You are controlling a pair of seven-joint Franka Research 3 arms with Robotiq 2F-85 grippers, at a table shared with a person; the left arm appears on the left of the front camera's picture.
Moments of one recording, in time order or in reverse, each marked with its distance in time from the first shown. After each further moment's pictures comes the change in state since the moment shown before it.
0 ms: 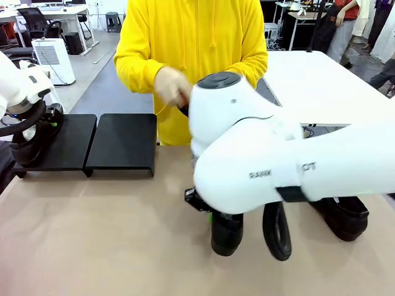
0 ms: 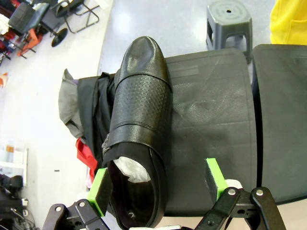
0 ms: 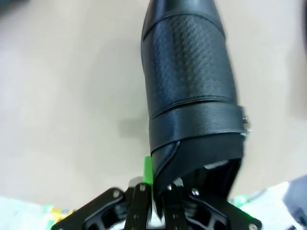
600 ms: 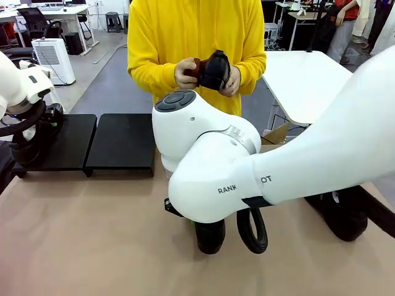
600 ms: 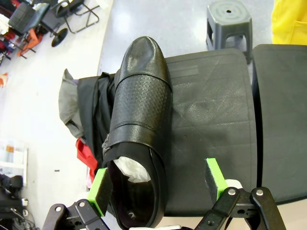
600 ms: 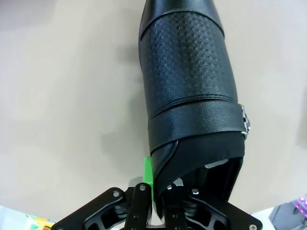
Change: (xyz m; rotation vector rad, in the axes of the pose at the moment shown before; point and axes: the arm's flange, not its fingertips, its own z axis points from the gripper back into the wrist) left arm 0.000 0.000 0.000 0.000 0.000 0.000; right arm 0.004 0.054 -0.028 -0.060 -0.036 0.157
